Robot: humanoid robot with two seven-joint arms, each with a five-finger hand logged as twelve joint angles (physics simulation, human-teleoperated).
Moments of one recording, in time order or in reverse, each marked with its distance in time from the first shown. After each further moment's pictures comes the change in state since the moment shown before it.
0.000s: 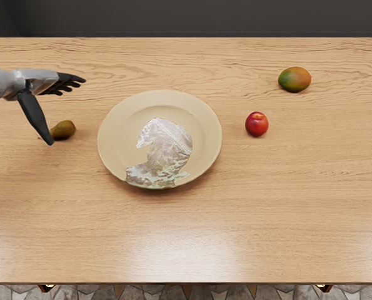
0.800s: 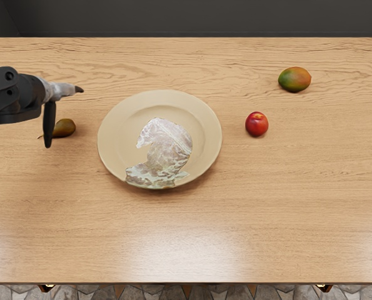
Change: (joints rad) left arm -0.069 -0.295 0.152 0.068 0.379 0.116 0.385; right arm 0.014 0.000 -0.010 0.000 0.000 0.000 0.002
